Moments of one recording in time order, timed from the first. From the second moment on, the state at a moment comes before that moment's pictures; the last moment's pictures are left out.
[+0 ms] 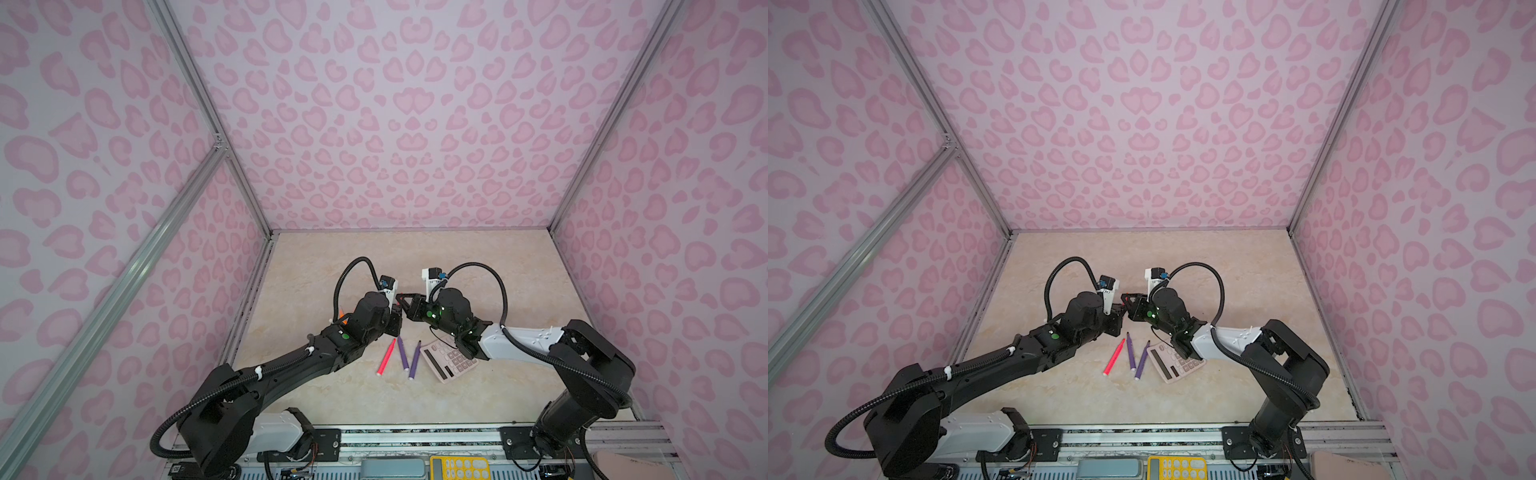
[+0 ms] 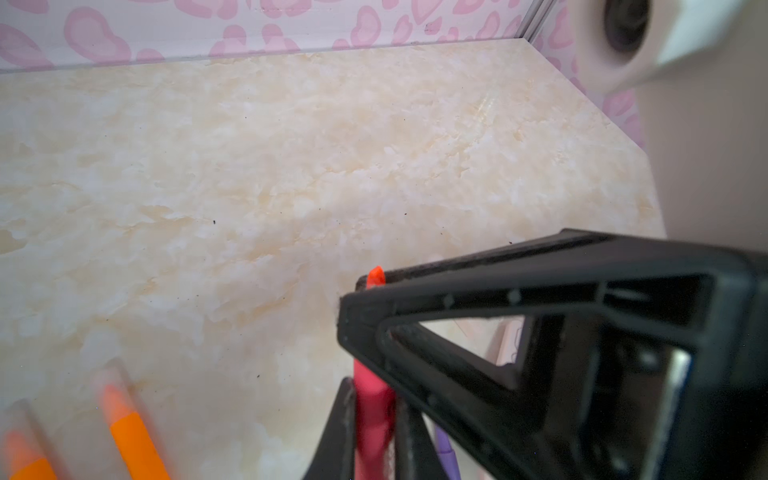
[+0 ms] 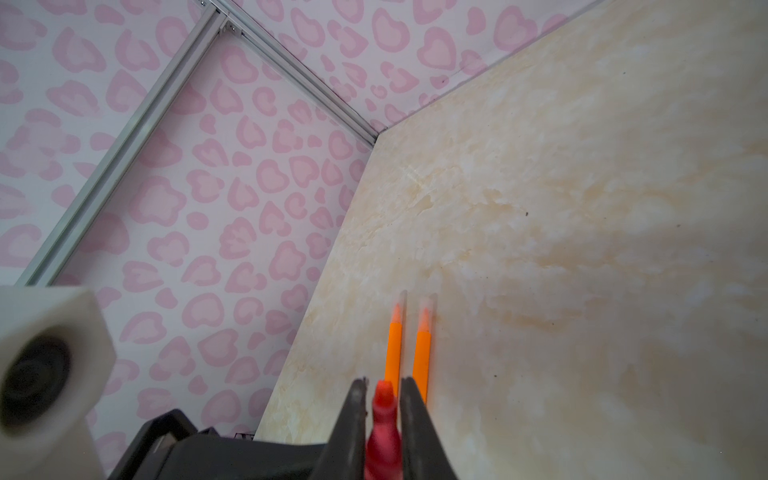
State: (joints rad) left arm -0.76 1.31 0.73 0.01 -0.12 -0.32; right arm 0.80 1.65 0.79 0.62 -0.09 0.88
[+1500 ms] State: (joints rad) left arm -0.76 1.26 0.70 0.01 -0.03 -0.31; right arm 0.81 1.68 0.81 0.64 -0.07 0.90
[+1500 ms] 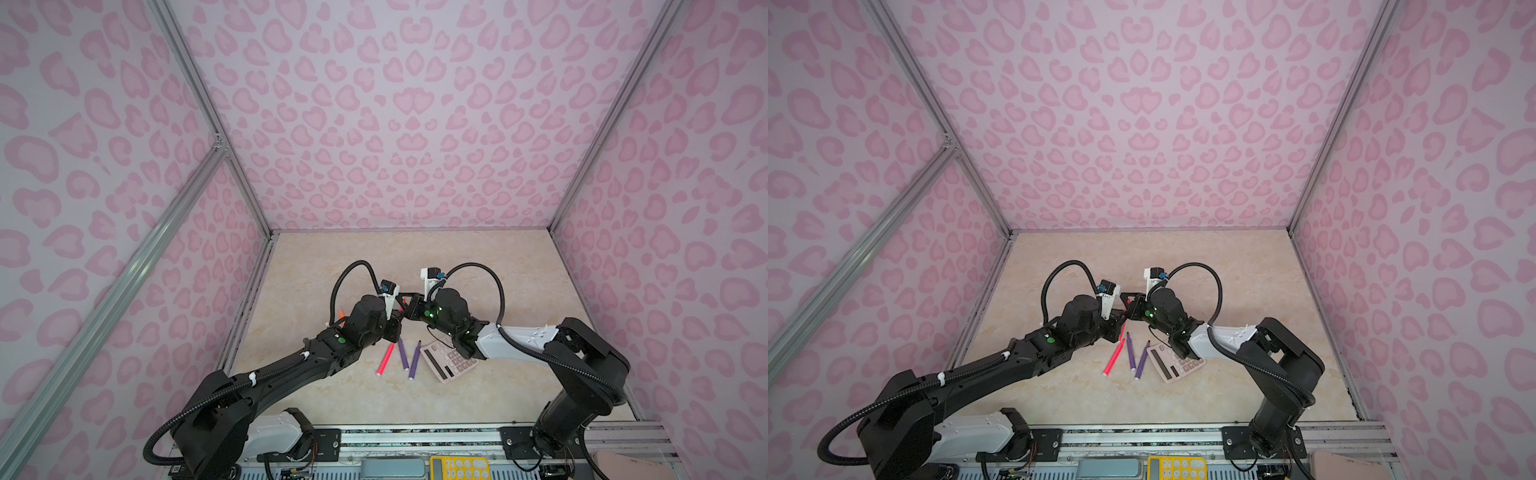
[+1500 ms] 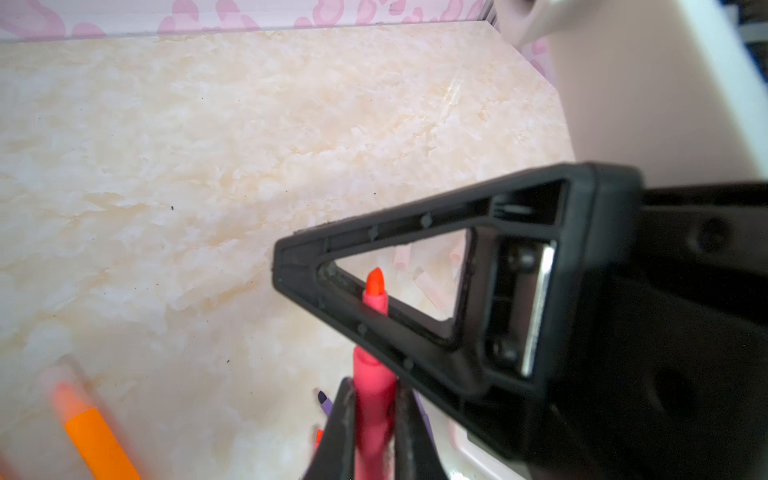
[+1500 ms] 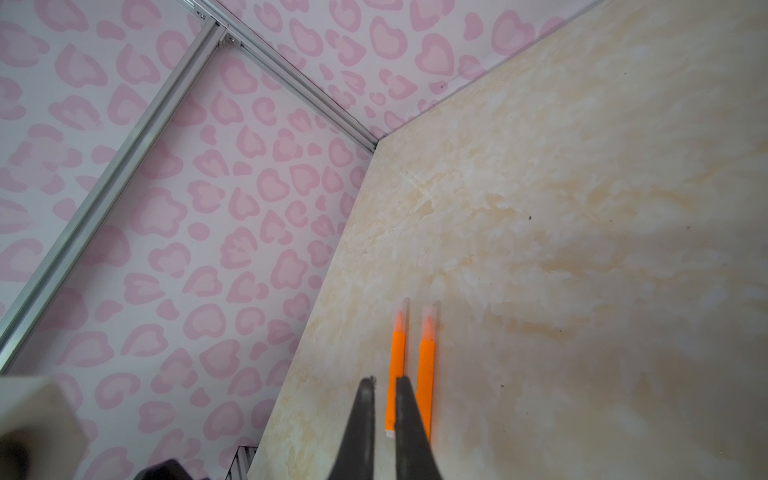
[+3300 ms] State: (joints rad) left arm -0.76 1.28 0.71 0.09 0.07 -0.40; right arm 0.76 1.33 0.68 0.48 0.00 0.82
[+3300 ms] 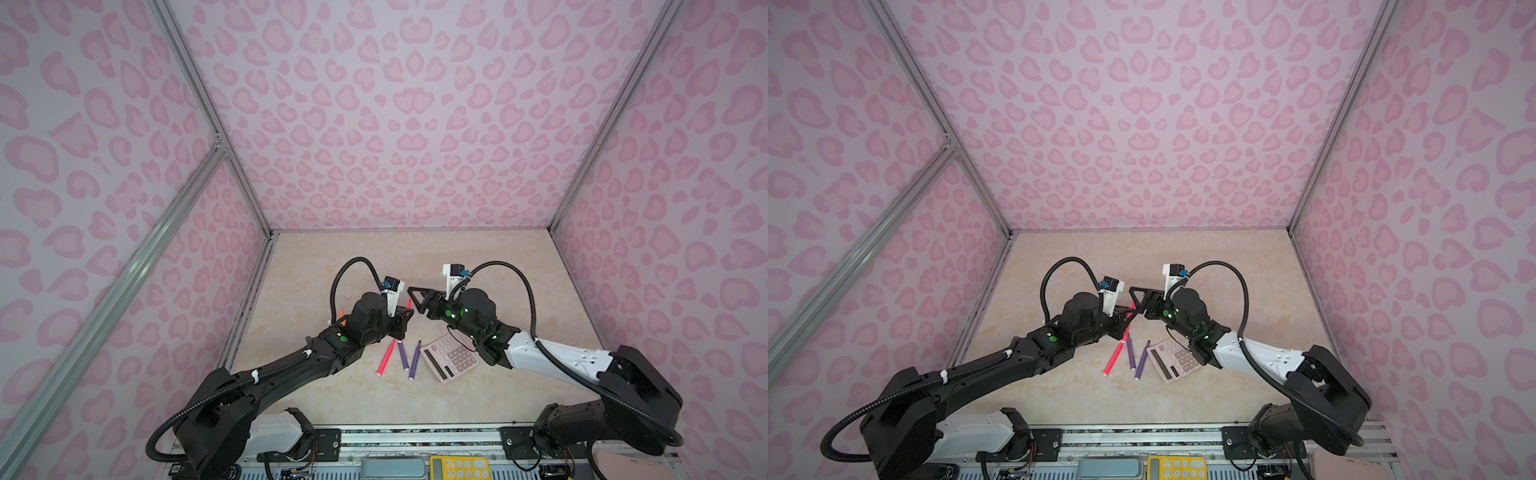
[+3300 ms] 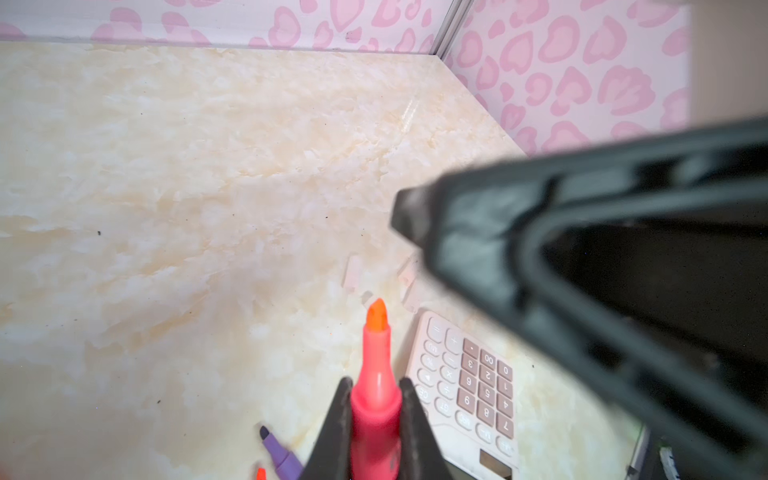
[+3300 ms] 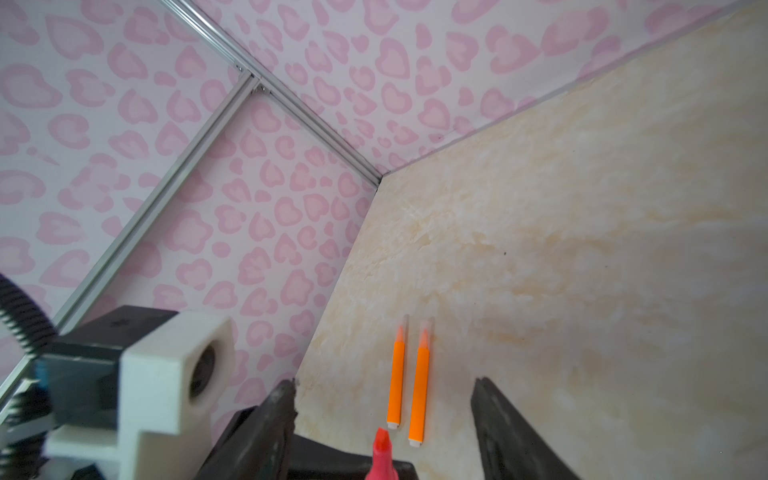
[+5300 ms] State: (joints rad) left arm -0.76 1.28 0.76 -0.12 -0.22 -0.51; right arm 0.76 1.88 1.09 -0.40 0.43 0.56
